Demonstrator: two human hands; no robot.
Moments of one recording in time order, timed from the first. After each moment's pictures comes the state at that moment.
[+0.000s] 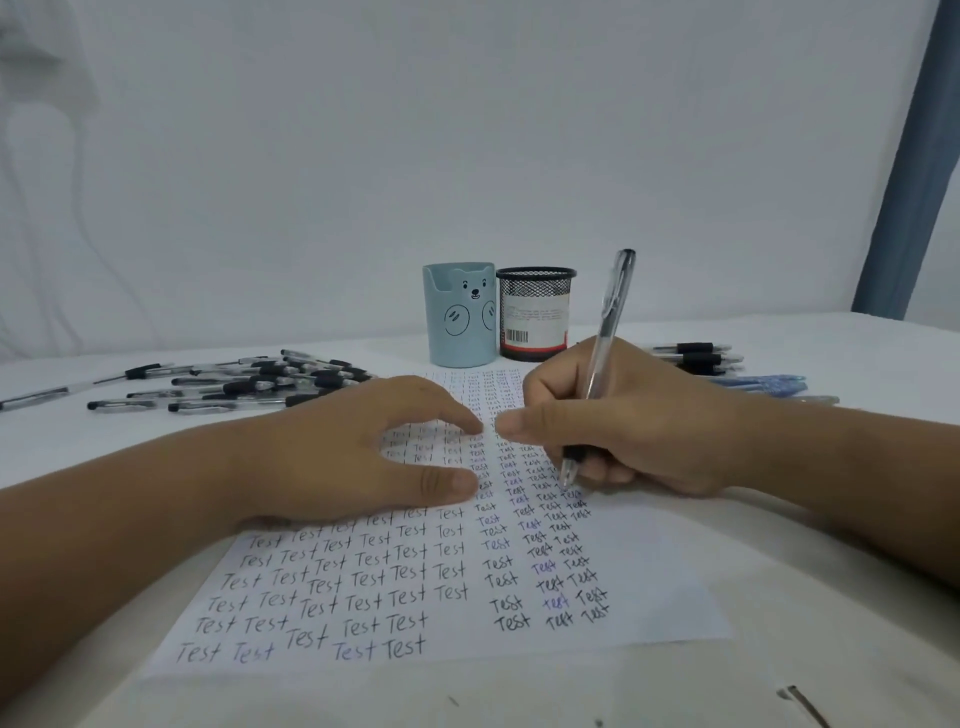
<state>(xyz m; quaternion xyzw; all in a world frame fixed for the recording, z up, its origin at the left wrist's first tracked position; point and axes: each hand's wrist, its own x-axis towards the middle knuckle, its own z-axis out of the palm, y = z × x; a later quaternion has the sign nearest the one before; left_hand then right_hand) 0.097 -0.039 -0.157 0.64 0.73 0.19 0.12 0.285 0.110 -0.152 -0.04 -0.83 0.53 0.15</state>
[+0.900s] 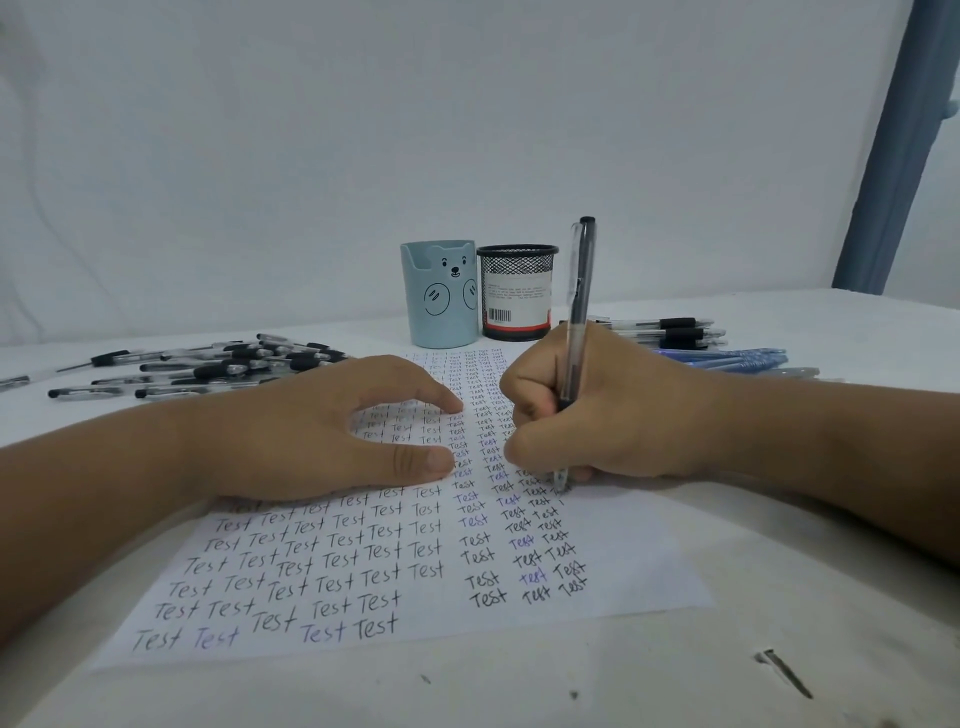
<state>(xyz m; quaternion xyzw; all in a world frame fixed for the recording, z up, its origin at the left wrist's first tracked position) 0.092 -0.039 -0.156 0.64 0.74 0.16 0.12 0.287 0.110 -0.158 -0.04 -0.89 0.43 0.16</state>
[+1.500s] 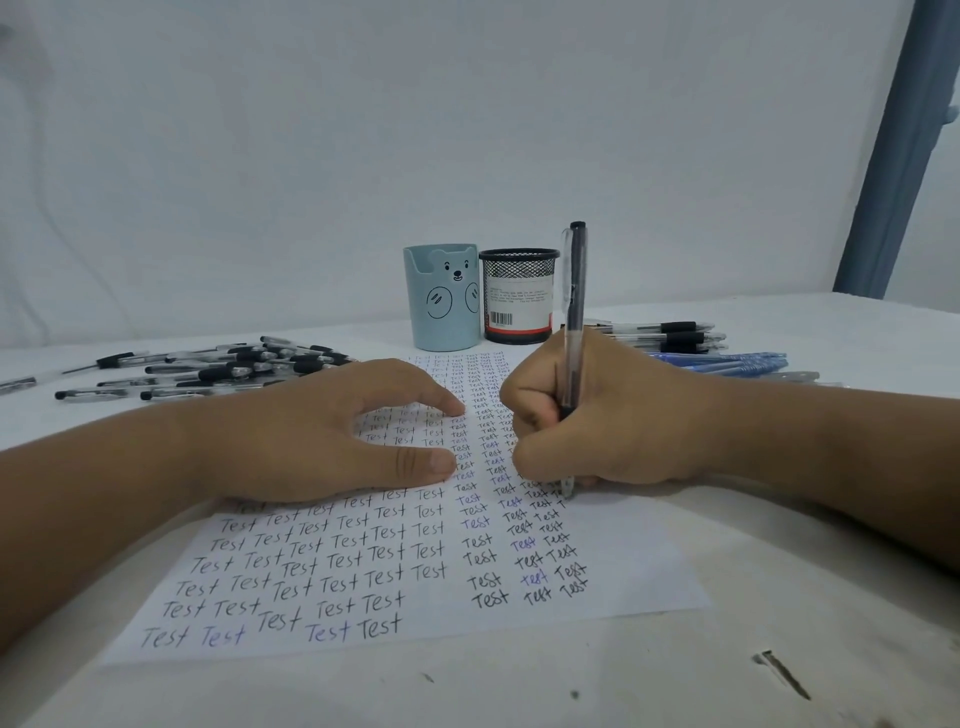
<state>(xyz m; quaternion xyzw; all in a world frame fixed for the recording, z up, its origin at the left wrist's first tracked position) 0.090 -0.037 -0.165 0.65 0.72 0.22 0.09 0.286 0.110 -0.160 -0.01 -0.89 0.42 0.15</state>
